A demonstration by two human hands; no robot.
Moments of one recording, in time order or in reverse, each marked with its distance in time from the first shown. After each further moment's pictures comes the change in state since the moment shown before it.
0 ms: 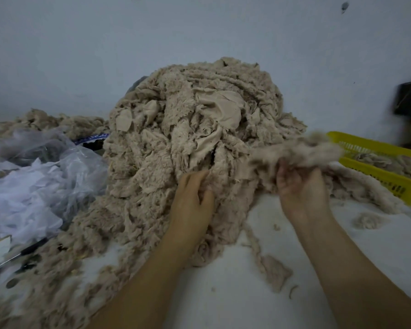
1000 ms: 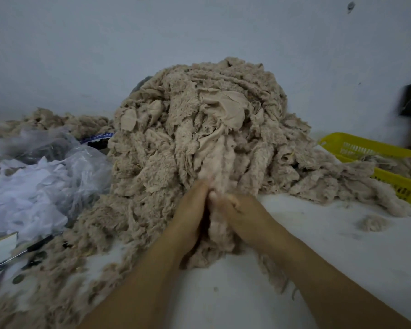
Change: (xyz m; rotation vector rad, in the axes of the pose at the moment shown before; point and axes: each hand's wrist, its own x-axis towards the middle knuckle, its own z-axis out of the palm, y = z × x) left_hand 0.002 0.009 -0.003 -0.918 -0.209 -0.440; right_hand -0.047 0.061 0.003 -1.484 -0.750 -0.256
